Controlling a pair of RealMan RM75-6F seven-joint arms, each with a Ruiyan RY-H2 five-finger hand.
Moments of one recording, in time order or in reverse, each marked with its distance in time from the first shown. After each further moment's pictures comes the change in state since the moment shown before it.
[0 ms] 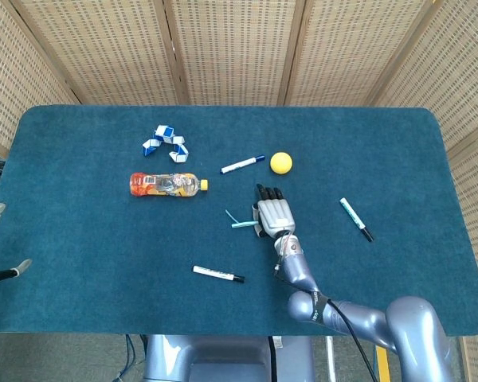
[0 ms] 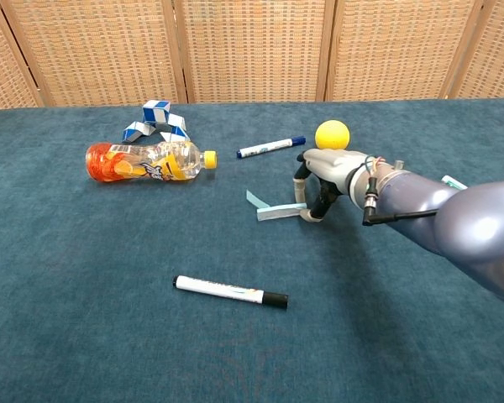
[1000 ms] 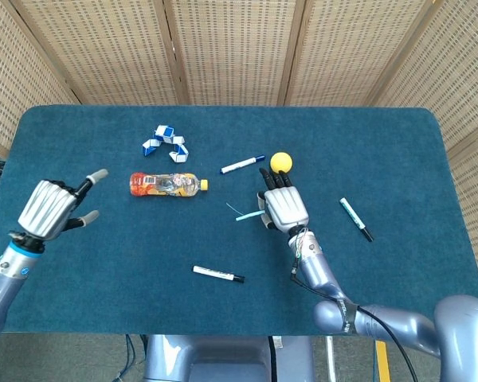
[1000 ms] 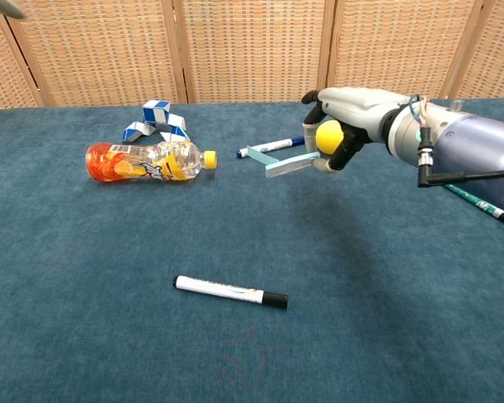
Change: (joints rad) left arm -0.380 -0.182 -0.060 0.386 0.384 0.023 -0.062; right arm -0.073 0.236 -0.004 -0.340 -0.180 0.132 -0.015
